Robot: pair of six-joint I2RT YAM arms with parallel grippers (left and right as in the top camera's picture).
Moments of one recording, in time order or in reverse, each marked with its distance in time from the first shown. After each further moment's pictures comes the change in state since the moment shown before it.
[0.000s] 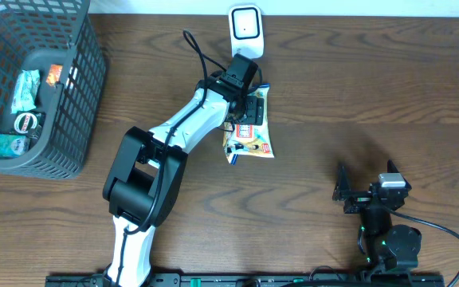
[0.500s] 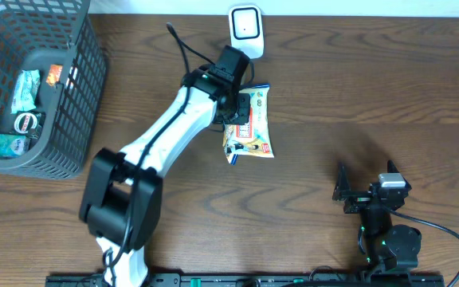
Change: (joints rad) left arm 0.012 -0.180 0.002 -0.221 0.005 0.006; right arm 0.000 0.000 0.000 0.000 0.000 0.000
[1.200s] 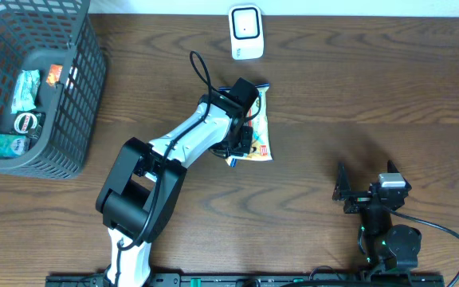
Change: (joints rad) left arm -0.068 0.090 -0.145 -0.003 0.007 0.001; right arm 0.000 0.000 0.000 0.000 0.000 0.000
